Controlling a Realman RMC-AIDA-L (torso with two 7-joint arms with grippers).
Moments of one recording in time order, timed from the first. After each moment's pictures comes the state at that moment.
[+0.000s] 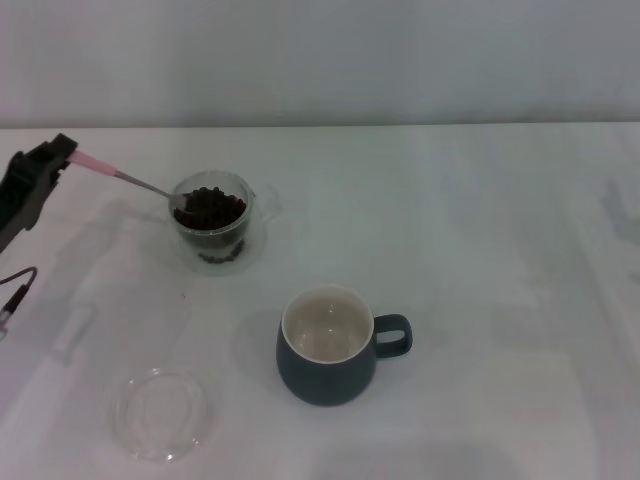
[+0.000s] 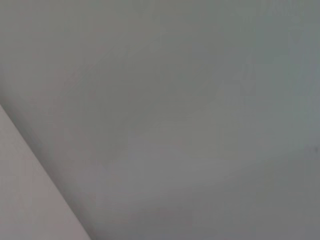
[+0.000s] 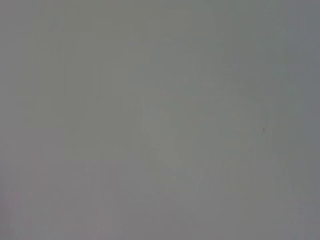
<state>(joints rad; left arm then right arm) -0.56 -2.07 0.48 0.17 -1.81 -1.10 1.46 0.43 2.01 0.34 0.10 -1.57 -1.24 0.35</state>
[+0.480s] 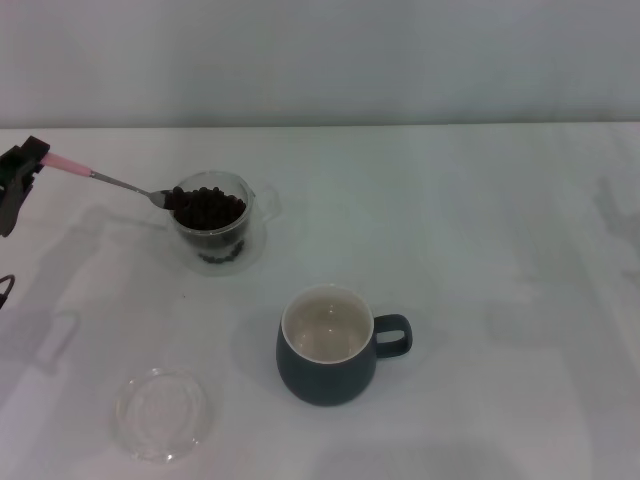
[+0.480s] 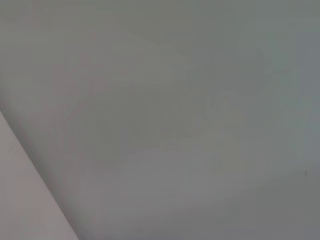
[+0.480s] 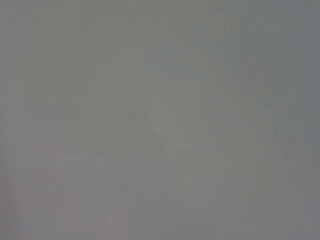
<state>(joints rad) -0.52 -2.07 0.48 0.17 -1.86 -1.16 1.46 0.44 2.01 0.33 0.11 -1.57 -1.24 0.35</state>
